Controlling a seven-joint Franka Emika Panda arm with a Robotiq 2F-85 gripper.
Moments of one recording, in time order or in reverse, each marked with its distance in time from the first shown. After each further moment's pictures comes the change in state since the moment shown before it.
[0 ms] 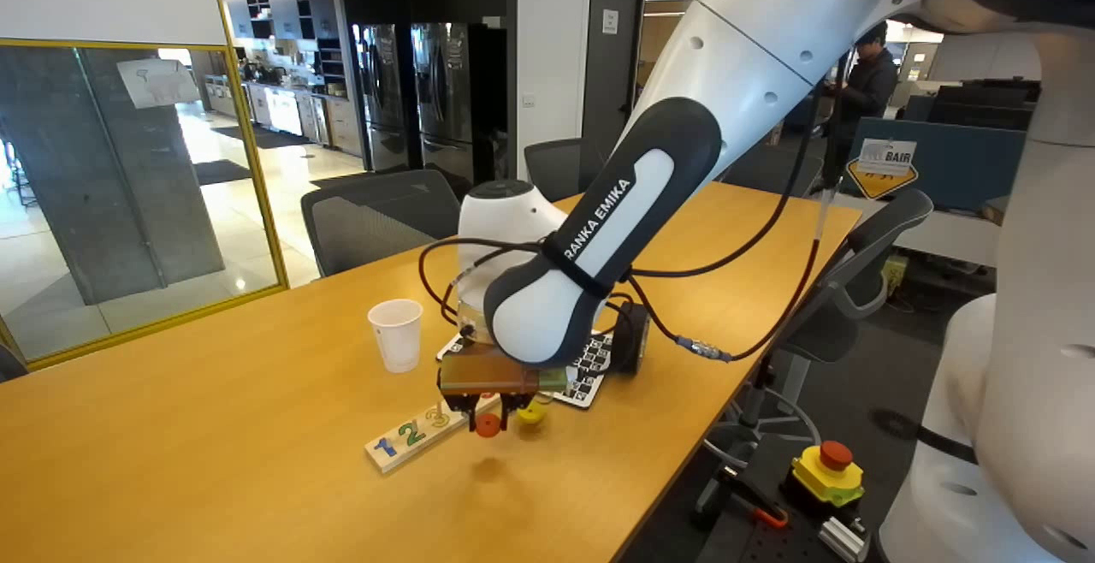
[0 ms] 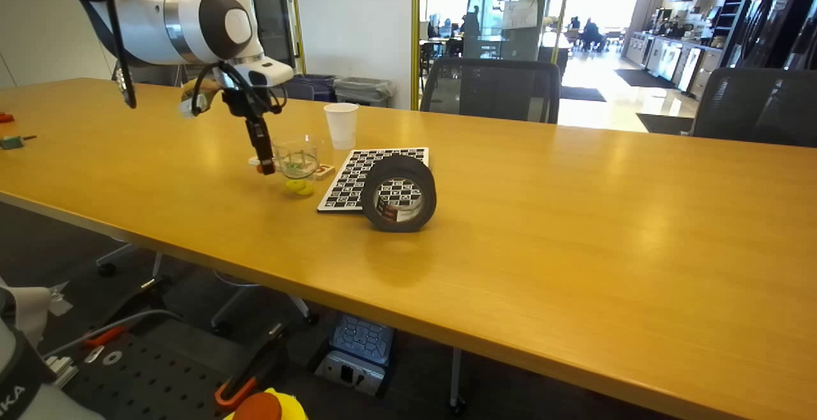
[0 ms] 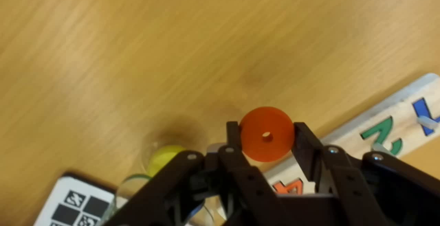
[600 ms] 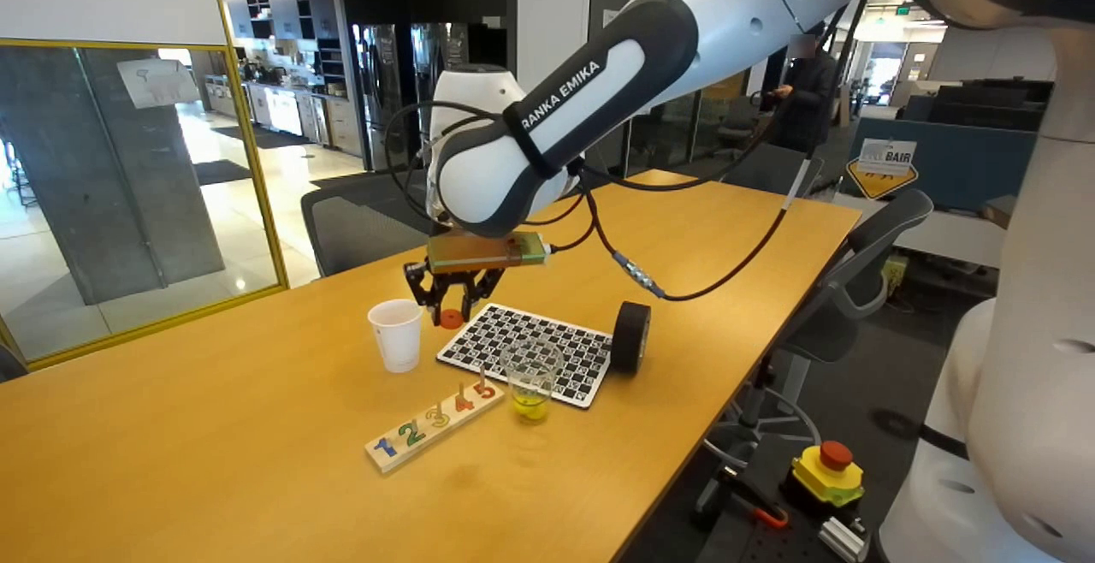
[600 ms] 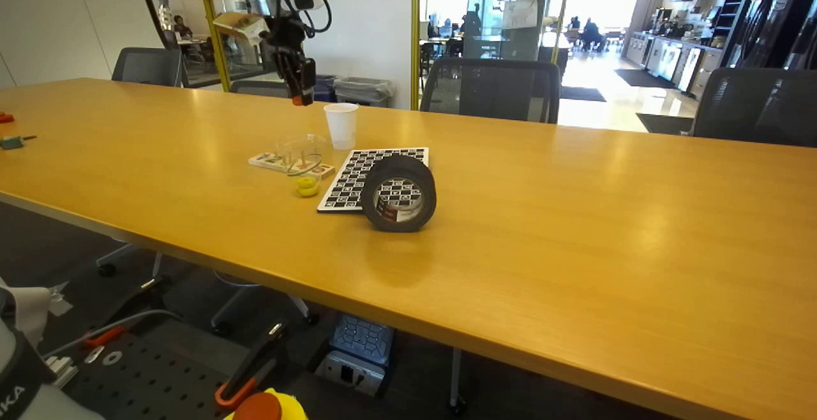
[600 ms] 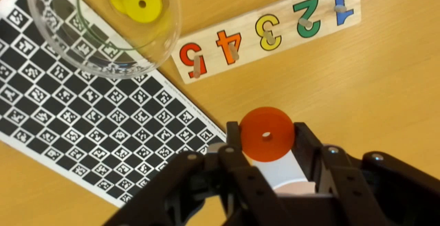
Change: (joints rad) arm -0.076 -0.026 -0.004 0.291 0.024 -0.199 -0.415
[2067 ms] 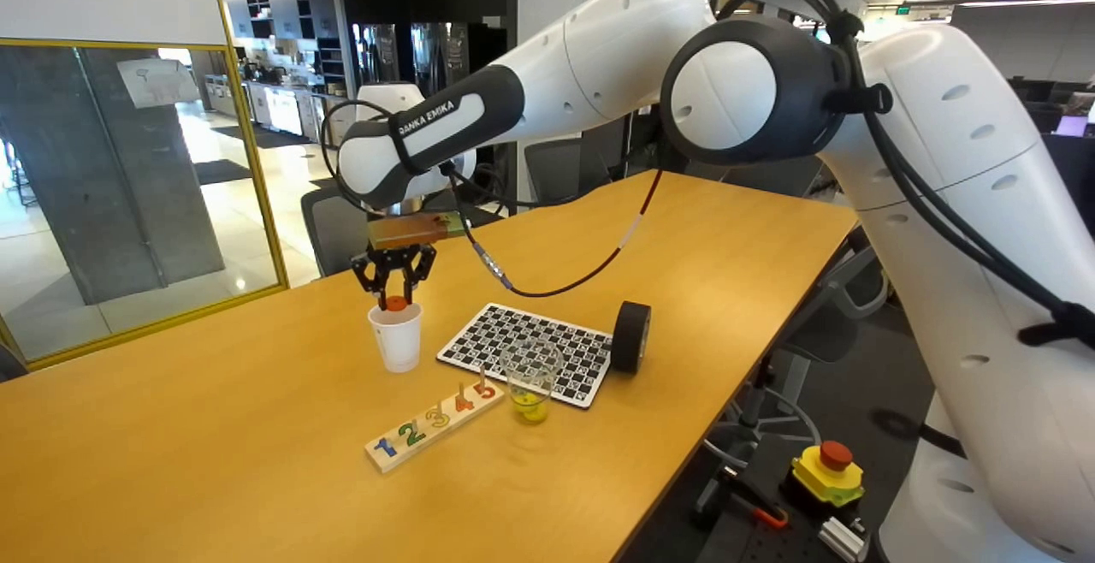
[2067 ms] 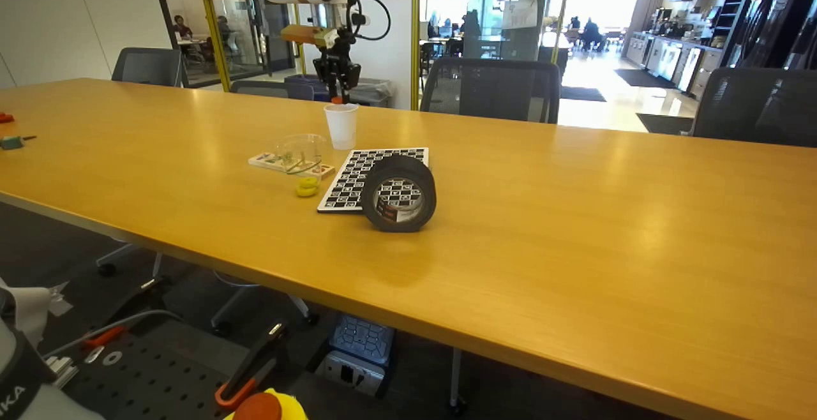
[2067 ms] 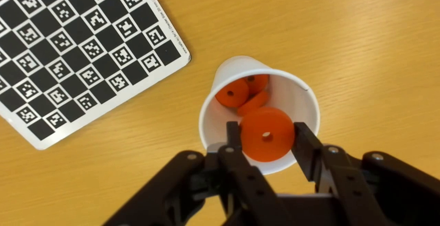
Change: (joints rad) arm -0.018 0.552 -0.013 0.787 0.044 -0.346 -0.263
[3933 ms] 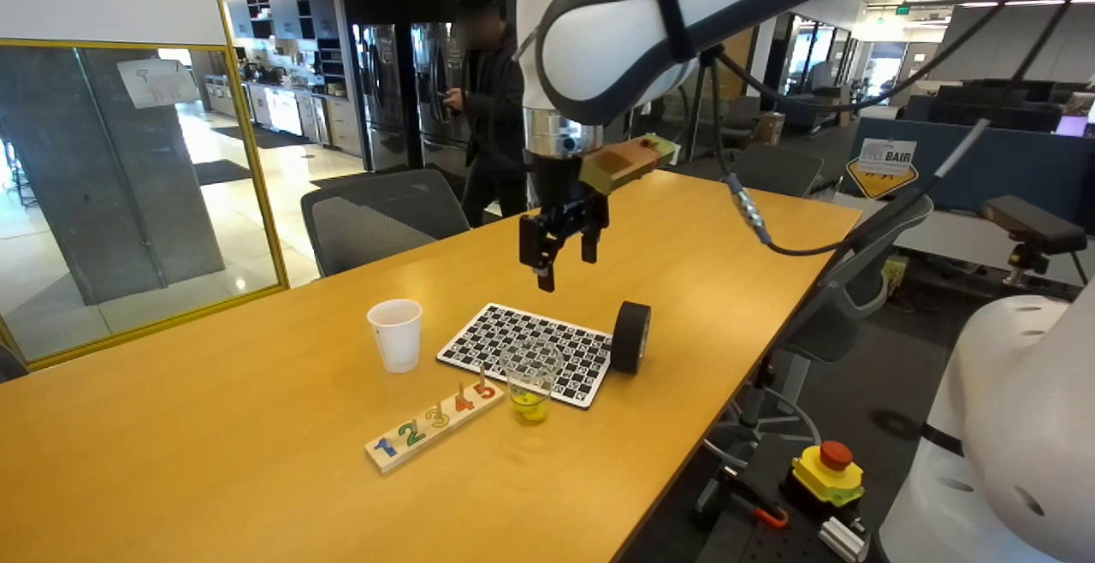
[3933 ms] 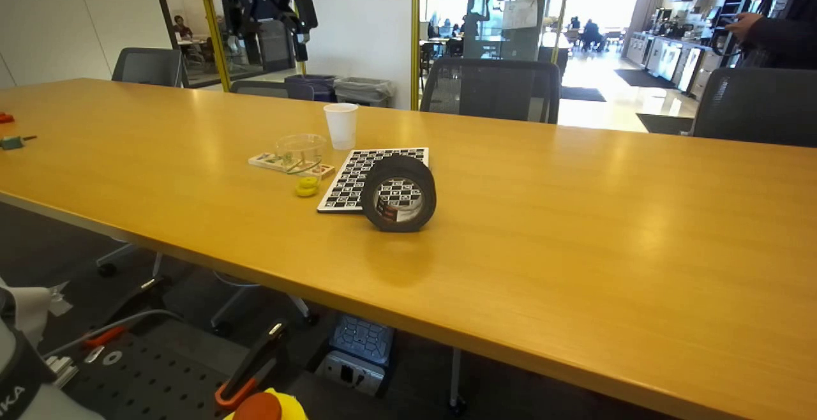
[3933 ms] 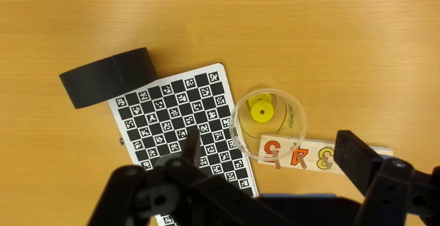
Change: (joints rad) arm -0.030 -0.975 -0.022 -0.957 -0.063 -0.151 -0.256
